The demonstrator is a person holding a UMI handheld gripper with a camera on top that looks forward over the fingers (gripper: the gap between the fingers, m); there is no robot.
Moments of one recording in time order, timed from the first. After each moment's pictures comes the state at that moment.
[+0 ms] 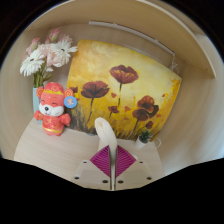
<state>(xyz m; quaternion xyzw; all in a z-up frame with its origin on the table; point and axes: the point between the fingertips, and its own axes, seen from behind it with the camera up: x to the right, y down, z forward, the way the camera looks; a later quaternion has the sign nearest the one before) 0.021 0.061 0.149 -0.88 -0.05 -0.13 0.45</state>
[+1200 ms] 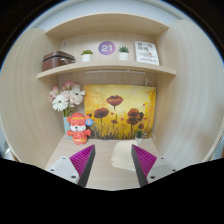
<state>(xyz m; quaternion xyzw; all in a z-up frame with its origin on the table) 0.012 -0.129 0.287 -0.84 0.00 -0.01 0.55</state>
